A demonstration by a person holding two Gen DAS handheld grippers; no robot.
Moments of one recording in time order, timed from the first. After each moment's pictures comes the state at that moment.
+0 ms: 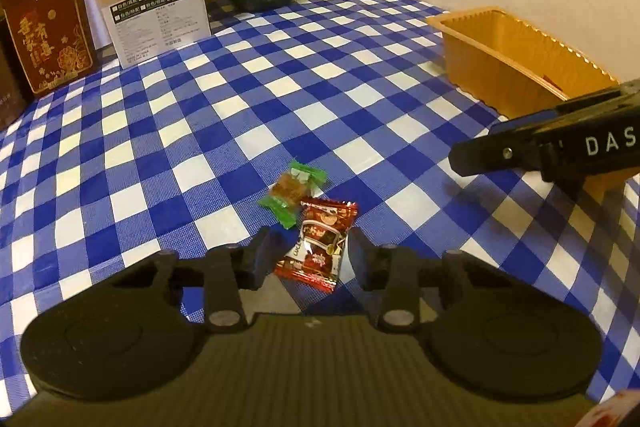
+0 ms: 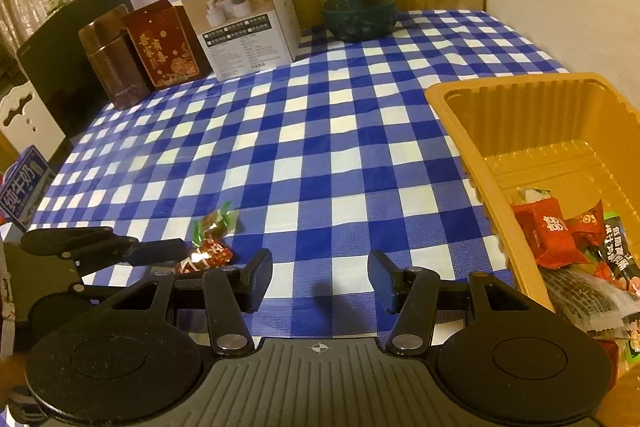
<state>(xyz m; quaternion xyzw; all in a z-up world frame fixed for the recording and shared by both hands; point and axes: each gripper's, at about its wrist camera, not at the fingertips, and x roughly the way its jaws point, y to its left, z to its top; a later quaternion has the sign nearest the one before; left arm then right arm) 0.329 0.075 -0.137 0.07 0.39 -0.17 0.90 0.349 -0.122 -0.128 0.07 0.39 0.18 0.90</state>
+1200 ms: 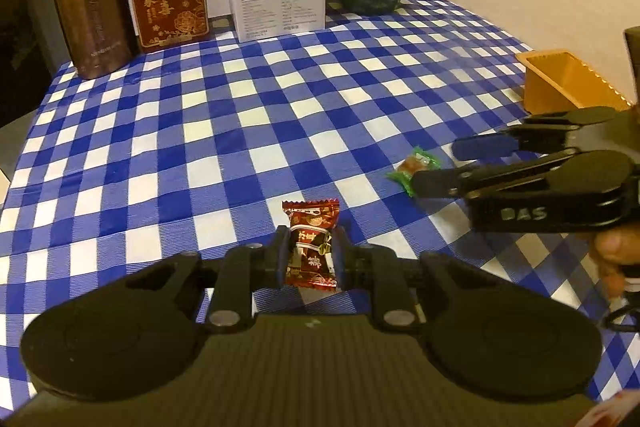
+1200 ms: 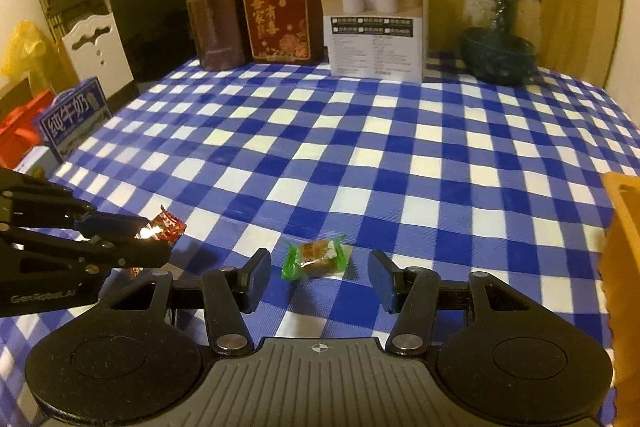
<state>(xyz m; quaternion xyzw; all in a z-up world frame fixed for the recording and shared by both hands) 0.301 0.149 -0.110 0.02 0.40 -0.07 0.91 0.372 -0.030 -0.156 -0.04 0.34 0.30 0.89</state>
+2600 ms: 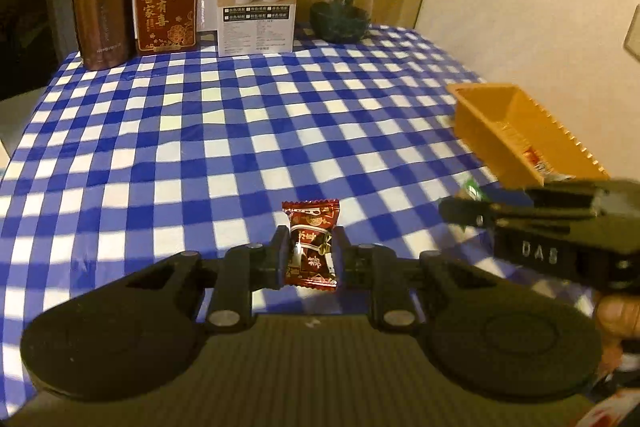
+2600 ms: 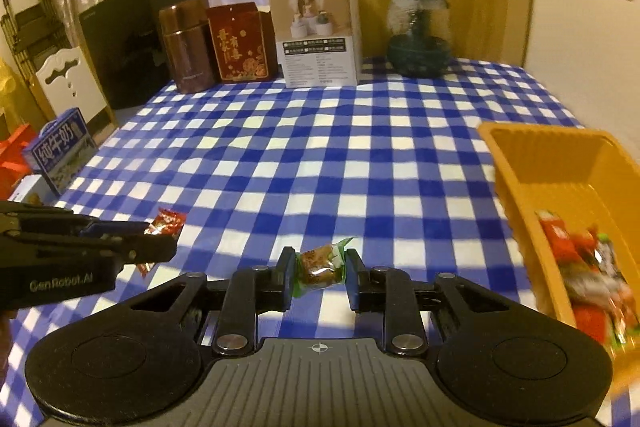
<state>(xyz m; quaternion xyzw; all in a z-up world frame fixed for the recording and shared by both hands) 0.223 0.100 -0.065 -0.05 0.37 -0.06 0.92 0.266 -0.094 -0.102 0.01 0.34 0.23 0.91</state>
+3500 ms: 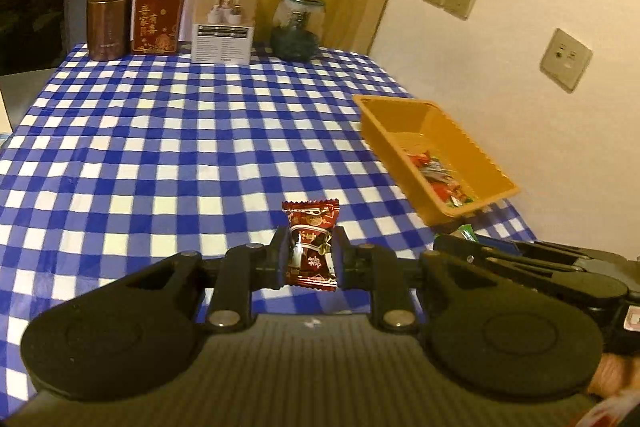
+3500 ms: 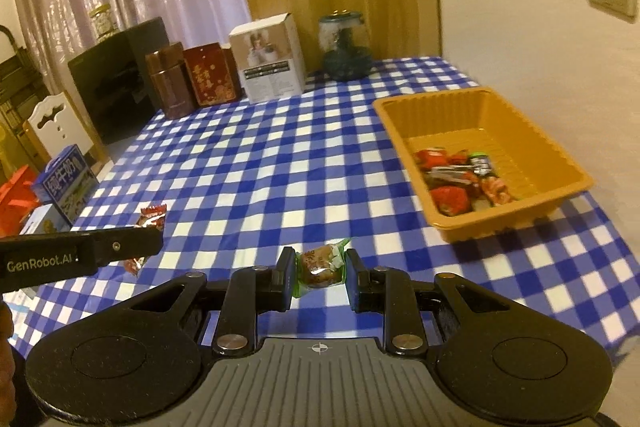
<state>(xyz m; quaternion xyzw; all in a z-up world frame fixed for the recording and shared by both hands) 0.093 0.022 -0.011 -0.10 0.34 -0.07 0.93 0.123 -0.190 -0.060 0.07 0.33 0.17 0.93</state>
